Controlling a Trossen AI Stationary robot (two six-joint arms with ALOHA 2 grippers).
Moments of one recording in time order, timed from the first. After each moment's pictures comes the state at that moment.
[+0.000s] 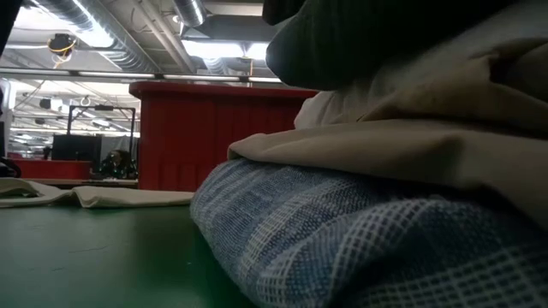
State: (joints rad) left arm -0.31 1.97 1.78 -0.63 -0.11 -0.57; right arm 0.16 1.35 1.13 -1.00 0.25 0.25
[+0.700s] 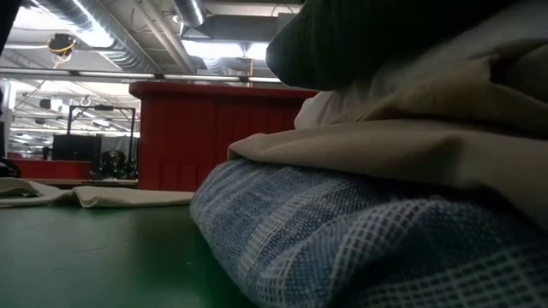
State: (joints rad) left arm -0.32 1.97 1.78 -0.45 -0.03 -0.57; right arm 0.16 1.32 1.16 -1.26 0.18 0.32
